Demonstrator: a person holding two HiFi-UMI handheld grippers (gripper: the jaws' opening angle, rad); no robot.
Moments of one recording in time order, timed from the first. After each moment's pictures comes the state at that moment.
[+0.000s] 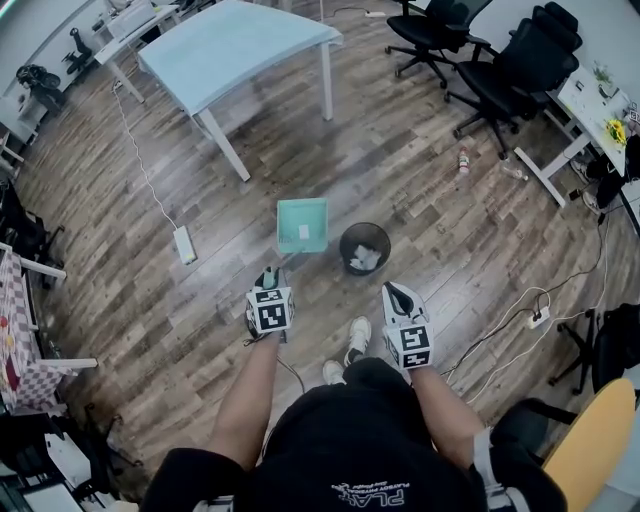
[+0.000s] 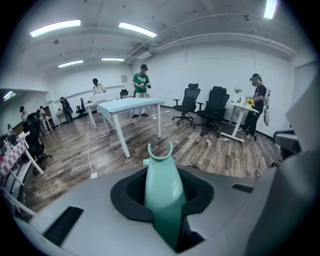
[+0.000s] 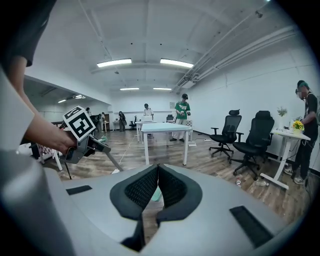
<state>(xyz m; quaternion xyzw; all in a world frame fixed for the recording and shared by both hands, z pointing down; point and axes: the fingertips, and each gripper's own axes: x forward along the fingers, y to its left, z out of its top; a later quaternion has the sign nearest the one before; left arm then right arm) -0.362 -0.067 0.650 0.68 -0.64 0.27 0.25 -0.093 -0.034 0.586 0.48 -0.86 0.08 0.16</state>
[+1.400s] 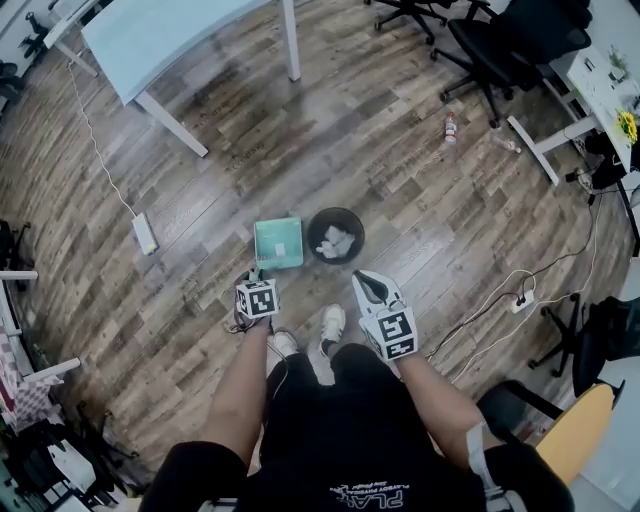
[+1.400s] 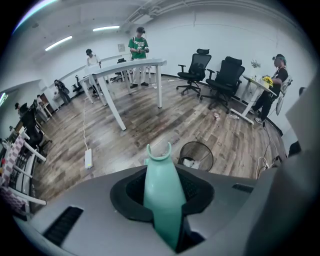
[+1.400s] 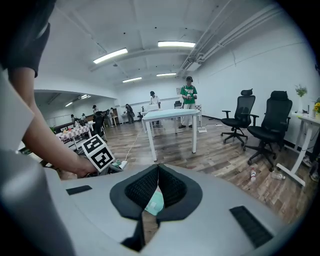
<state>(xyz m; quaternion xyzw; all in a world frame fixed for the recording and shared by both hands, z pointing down) -0.326 -0.153 0.837 0.60 -0.60 0.38 0.36 -0.085 -0.160 0.655 0.40 -0.88 0.15 0.20</state>
